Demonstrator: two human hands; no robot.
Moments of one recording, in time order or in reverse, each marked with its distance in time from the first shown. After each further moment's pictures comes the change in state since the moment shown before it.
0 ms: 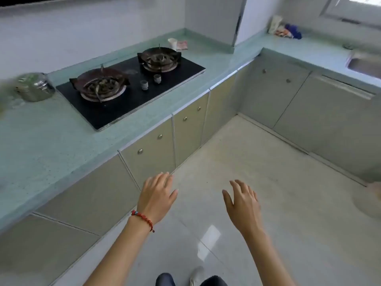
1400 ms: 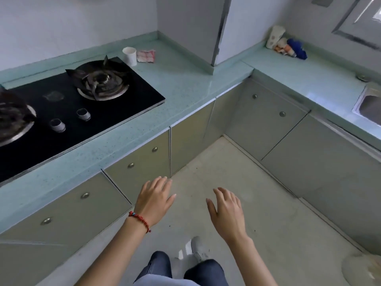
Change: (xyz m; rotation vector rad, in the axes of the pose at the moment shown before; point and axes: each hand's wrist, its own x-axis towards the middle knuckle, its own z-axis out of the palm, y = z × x) left_hand 0.437 0.131 0.099 -0.072 -0.137 -0.061; right_hand 0.412 0.204 0.006 -0.102 -0.165 -0.096
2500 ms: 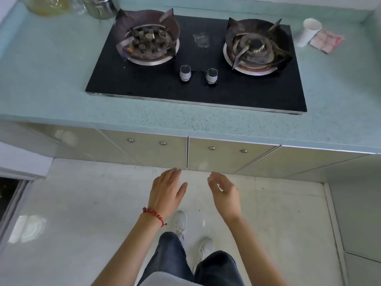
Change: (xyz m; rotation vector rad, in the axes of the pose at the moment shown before) left_hand -0.042 -0.073 0.044 -0.264 0.120 -0.934; right_hand 0.132 -0.151 0.085 0.708 -0.759 -0.196
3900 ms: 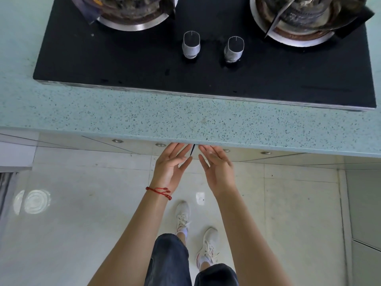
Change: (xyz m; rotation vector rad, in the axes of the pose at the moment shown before) left_hand 0.150 -0.052 0.047 -1.873 -0.027 -0.666; right_hand 0.159 -0.016 0.082 1.153 -0.053 0.344
